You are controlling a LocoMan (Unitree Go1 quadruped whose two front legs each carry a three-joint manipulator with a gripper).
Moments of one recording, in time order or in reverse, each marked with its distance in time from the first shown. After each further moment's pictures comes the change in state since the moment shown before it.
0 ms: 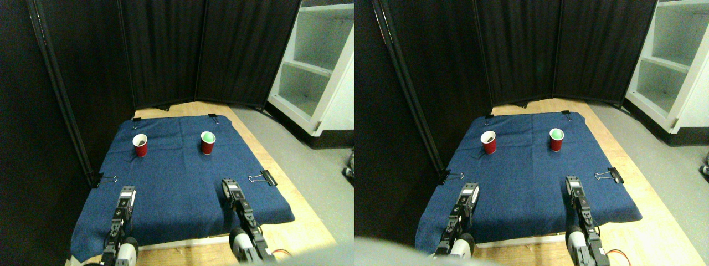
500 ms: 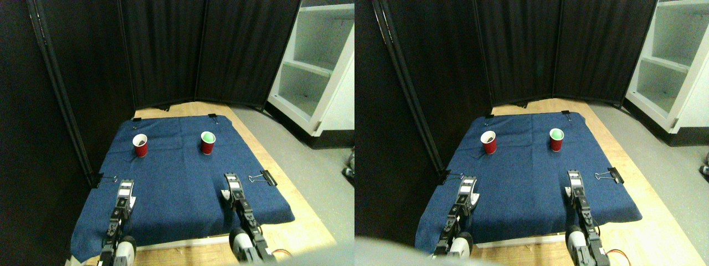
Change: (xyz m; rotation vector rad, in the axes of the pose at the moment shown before) right arm 0.001 0.001 0.002 0.003 -0.021 0.019; left arm 0.005 0.004 0.005 -0.013 -0.085 -0.073
